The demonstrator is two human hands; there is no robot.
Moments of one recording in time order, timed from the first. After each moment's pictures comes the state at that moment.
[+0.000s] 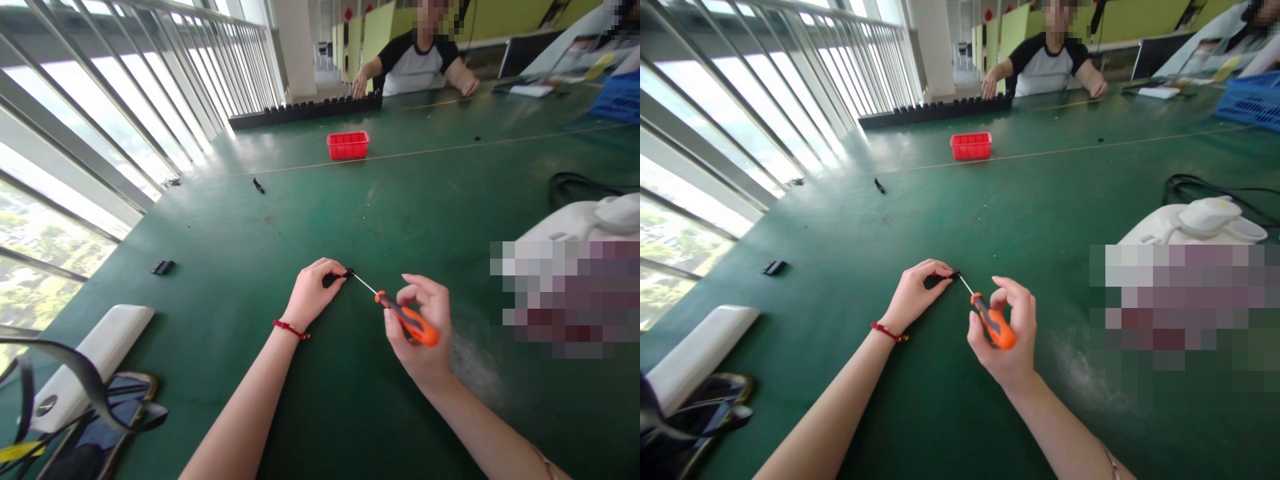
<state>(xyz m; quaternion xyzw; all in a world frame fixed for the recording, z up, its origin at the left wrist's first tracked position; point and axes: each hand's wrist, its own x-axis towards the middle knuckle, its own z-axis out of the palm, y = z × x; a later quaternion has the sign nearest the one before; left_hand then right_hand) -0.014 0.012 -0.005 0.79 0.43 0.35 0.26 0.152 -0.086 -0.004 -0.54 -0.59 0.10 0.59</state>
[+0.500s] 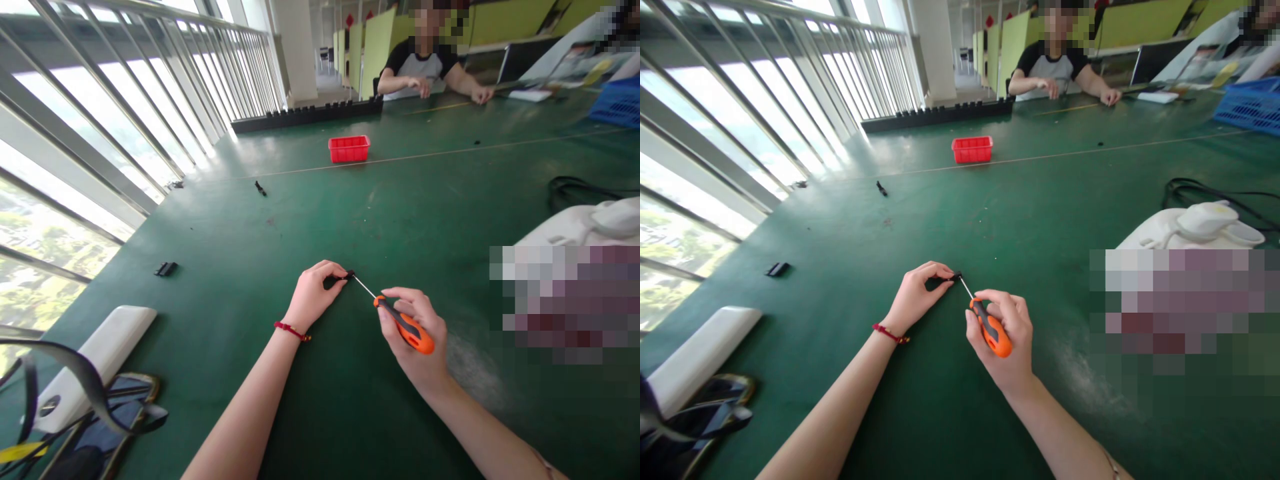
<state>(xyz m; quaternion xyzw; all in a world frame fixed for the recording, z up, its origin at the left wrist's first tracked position) -0.014 0.012 -0.005 0.80 0.42 0.35 0.26 0.150 -0.086 -0.001 -0.56 -0.60 0.16 0.55</state>
